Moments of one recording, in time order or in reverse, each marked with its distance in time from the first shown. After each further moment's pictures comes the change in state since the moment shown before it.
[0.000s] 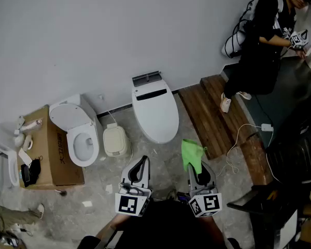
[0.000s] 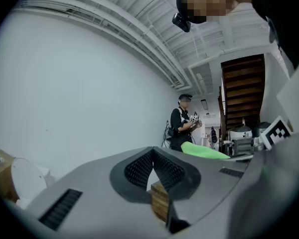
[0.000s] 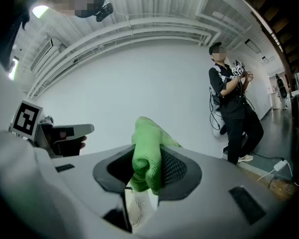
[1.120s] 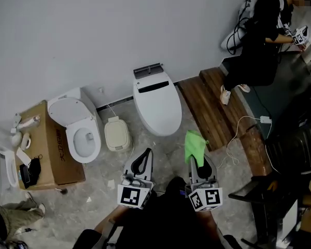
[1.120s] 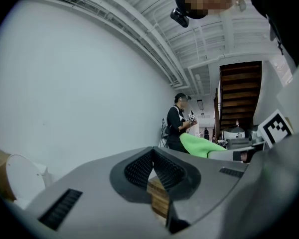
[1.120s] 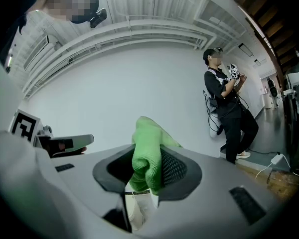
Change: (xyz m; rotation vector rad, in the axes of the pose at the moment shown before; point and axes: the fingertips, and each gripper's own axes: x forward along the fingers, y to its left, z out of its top) left arm -0.012 0.057 -0.011 -0.026 0.019 -0.075; right arm 0.026 0.054 -0.003 0.030 -0.043 -0.077
